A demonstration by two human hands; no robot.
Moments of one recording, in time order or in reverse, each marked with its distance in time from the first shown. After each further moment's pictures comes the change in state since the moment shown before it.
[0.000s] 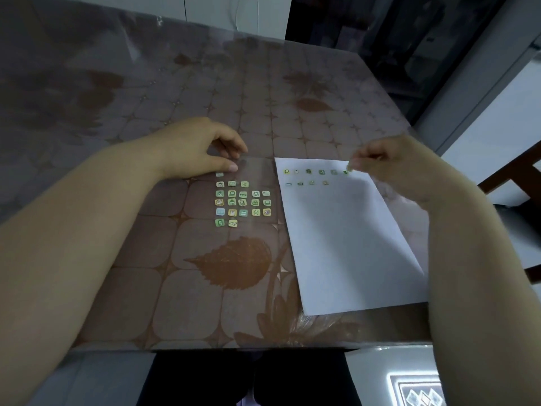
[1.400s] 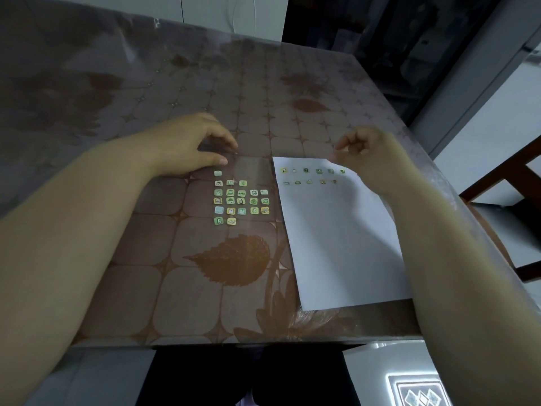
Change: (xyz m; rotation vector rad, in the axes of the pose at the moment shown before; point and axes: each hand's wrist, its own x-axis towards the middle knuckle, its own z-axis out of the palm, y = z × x) left_hand -0.002 -0.010 -0.003 0.136 0.032 0.029; right_hand 0.017 -0.006 0.026 0.138 0.198 -0.021
